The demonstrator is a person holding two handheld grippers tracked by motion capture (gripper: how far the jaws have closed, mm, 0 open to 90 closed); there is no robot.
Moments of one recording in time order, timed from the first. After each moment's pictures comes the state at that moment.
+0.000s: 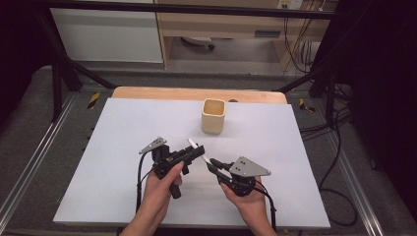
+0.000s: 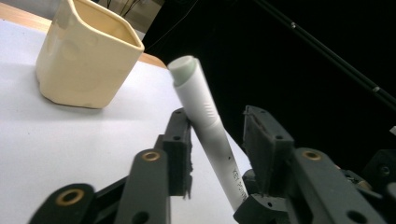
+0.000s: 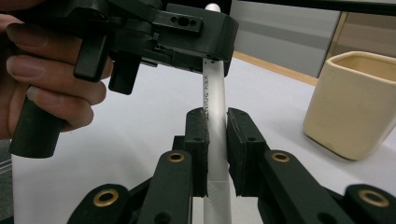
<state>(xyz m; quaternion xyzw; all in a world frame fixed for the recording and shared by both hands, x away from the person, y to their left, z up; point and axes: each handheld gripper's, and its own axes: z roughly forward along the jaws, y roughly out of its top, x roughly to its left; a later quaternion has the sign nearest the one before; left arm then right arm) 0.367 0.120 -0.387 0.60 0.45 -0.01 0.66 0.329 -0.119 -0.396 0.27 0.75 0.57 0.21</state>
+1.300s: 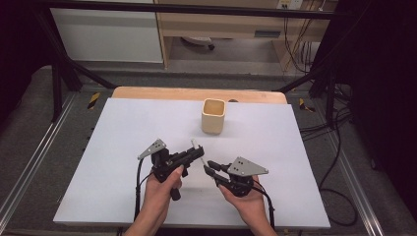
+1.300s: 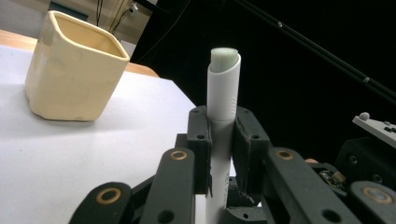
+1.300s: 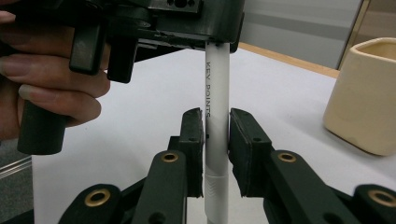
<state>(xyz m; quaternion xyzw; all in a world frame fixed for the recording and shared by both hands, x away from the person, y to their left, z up) 0.358 0.120 -0.384 0.61 0.41 0.01 0.67 0.331 -0.117 -0.402 0.27 0.75 0.57 0.18</state>
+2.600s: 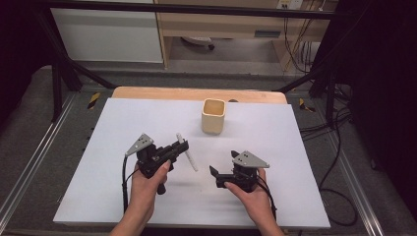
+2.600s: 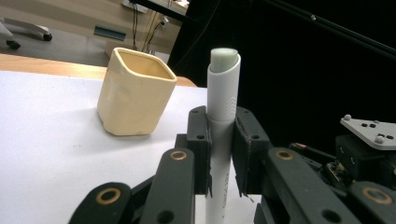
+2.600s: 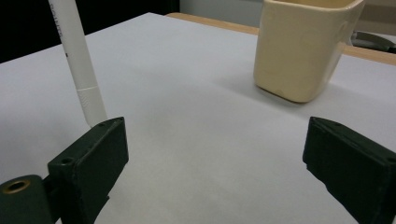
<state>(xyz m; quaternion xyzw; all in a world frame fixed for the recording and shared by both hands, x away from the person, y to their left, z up) 0.362 0.152 -0.370 0.64 0.41 0.09 0.64 0.353 -0.131 -0.418 0.38 0.74 0.51 0.22</state>
